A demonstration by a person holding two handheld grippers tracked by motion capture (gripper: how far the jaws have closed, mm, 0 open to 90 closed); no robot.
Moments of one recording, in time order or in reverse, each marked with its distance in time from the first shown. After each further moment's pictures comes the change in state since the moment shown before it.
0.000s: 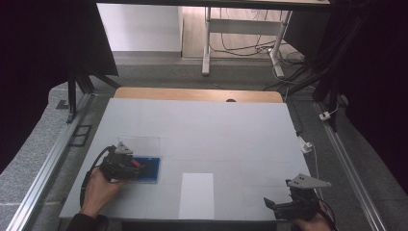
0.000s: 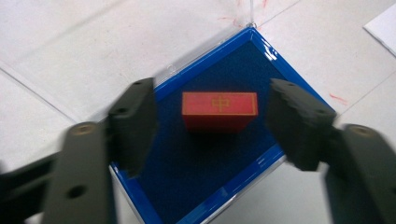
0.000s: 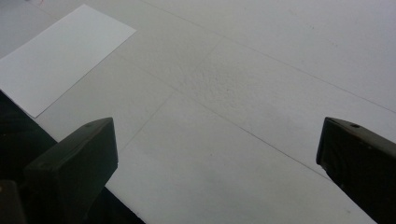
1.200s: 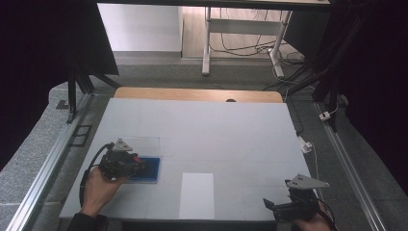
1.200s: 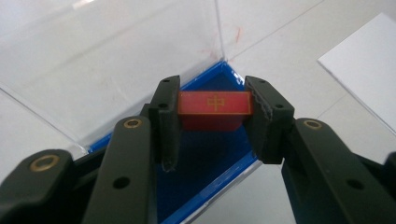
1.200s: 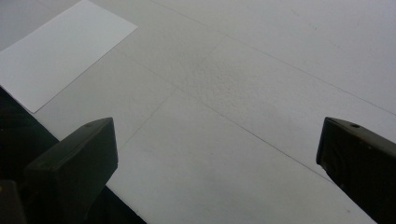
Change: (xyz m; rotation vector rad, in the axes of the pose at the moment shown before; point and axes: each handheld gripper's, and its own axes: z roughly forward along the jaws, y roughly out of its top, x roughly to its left) left arm -0.008 0.012 -0.018 -0.049 -0.032 -0.027; right arm 0.002 0.000 0.001 0.010 -0.003 -0.024
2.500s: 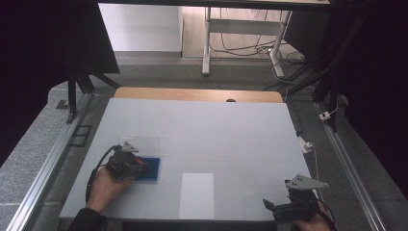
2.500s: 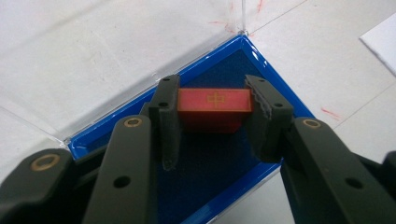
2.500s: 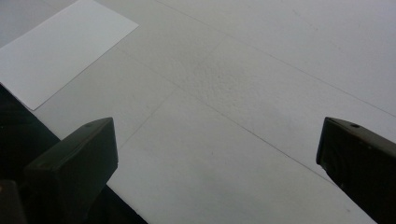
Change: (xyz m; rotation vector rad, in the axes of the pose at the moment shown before) left arm 0.000 -0.004 0.028 0.069 0.037 -0.005; right arm 0.001 0.000 0.000 0.004 -0.002 -0.011
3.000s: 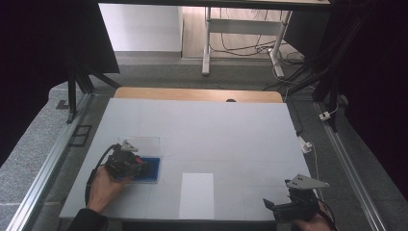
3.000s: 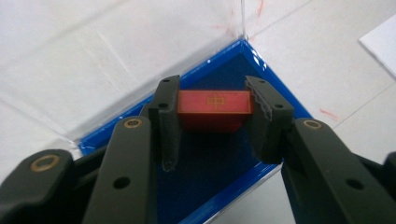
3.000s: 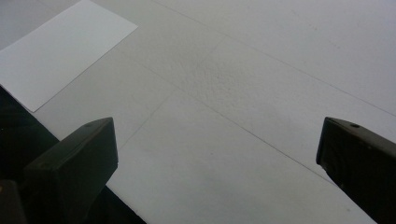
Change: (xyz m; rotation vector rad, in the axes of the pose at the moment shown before) left arm 0.002 0.002 -0.012 -0.033 0.005 -0.003; right arm -0.002 0.000 0.000 -0.006 0.004 0.009
